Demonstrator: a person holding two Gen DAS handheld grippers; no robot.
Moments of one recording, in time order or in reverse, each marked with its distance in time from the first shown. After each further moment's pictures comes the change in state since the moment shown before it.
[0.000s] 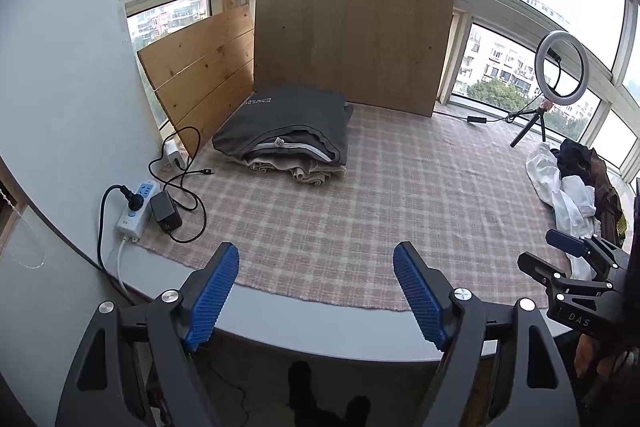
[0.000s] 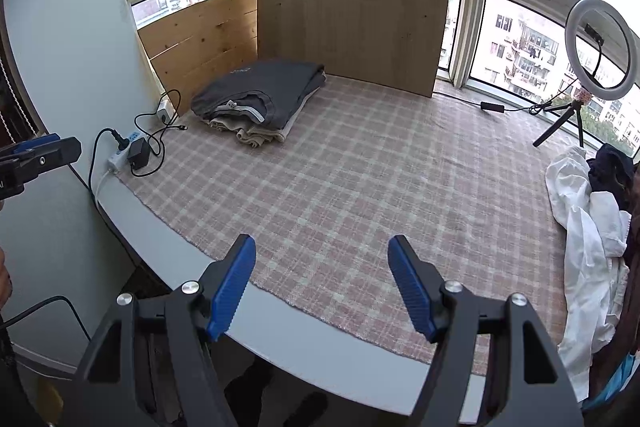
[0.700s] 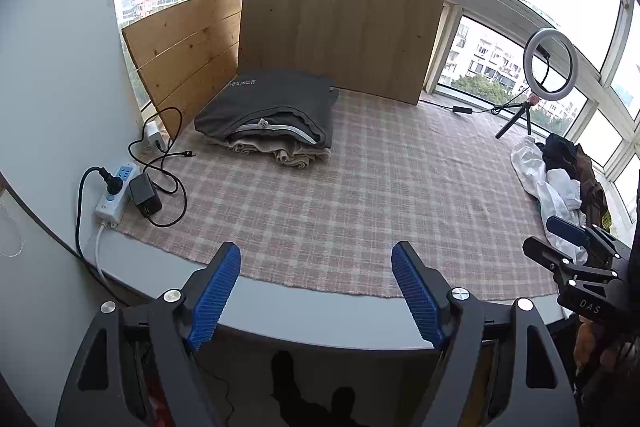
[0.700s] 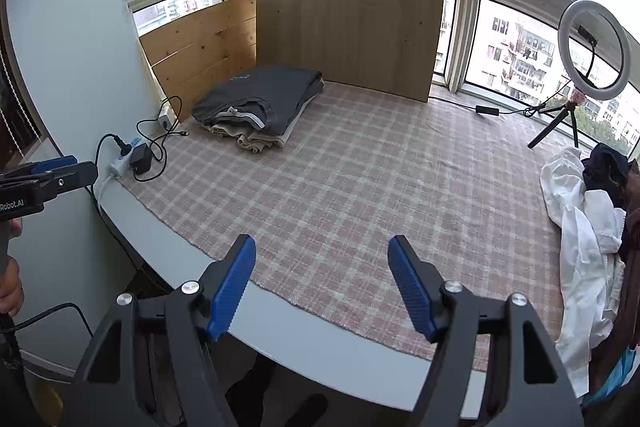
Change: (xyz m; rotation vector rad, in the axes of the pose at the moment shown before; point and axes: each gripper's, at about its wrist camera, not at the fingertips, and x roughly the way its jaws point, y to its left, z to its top) left arm 0.013 0.006 -0.013 -0.015 0.043 -0.083; right arm -0.013 0.003 -0.004 0.015 -0.024 -0.011
